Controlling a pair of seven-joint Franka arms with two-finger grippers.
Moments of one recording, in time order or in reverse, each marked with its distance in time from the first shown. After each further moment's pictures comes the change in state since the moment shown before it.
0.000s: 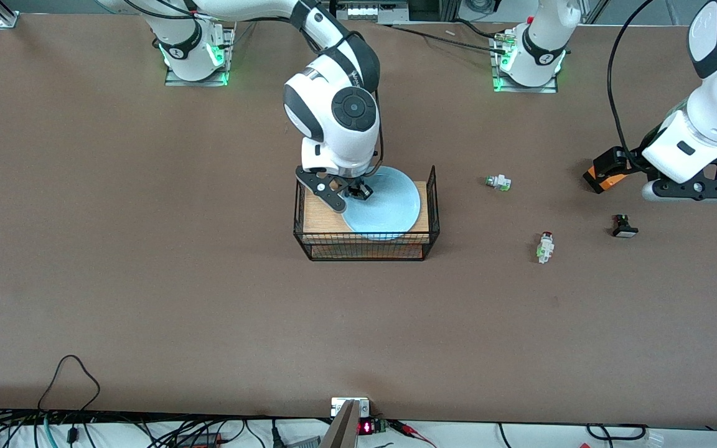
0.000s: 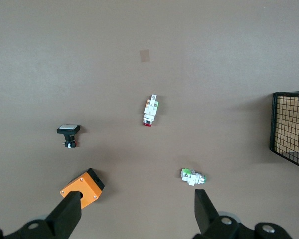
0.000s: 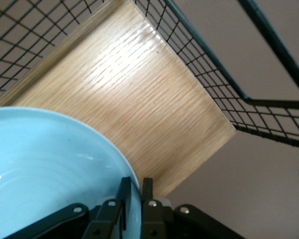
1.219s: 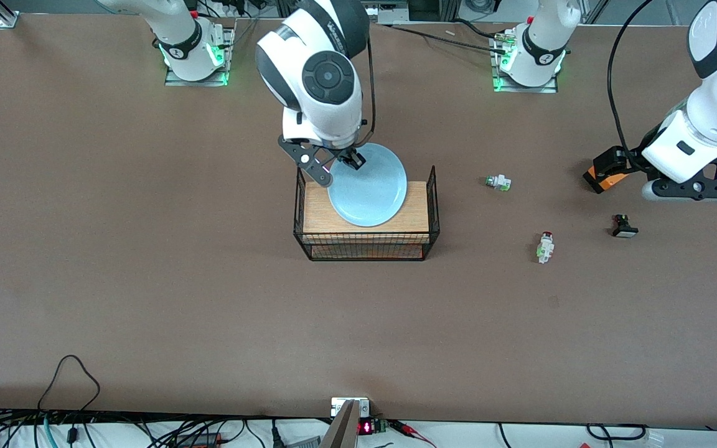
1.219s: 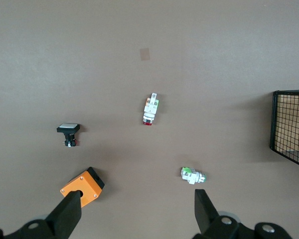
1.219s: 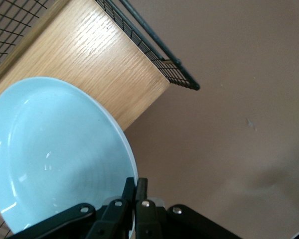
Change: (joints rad) left arm 0.000 0.000 0.000 0.000 0.000 -0.006 0.000; right arm -0.026 -0.145 -0.019 0.028 0.177 -0.222 0.002
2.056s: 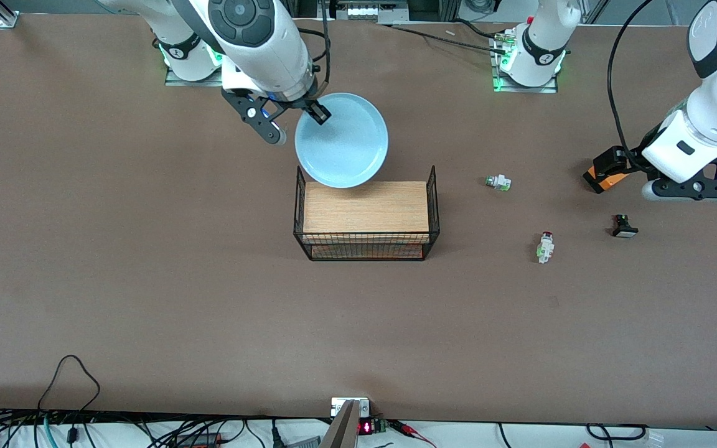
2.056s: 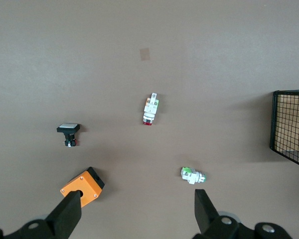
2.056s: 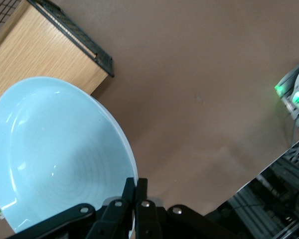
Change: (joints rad) left arm 0.000 0.000 0.000 0.000 0.000 0.000 0.000; right arm -0.066 -0.175 -0.002 0.002 0.052 -0.267 -0.050
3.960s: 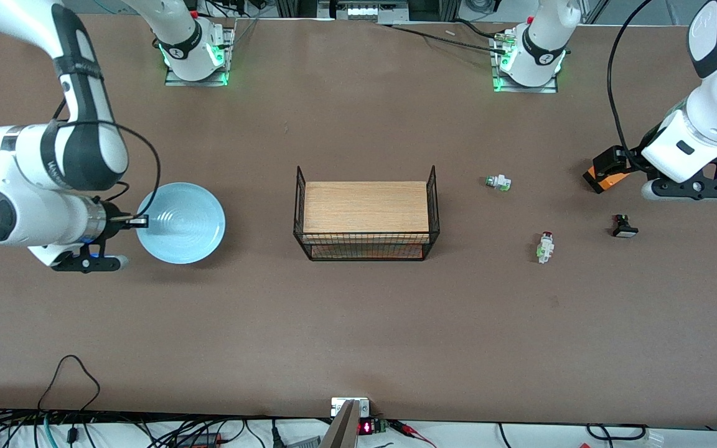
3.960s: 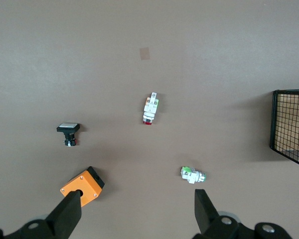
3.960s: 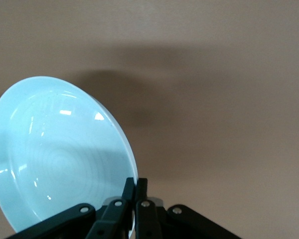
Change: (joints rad) left arm 0.000 0.000 -0.001 0.000 0.000 -0.002 0.000; right arm -0.625 0.133 -0.009 -0.256 -0.224 0.339 -1.447
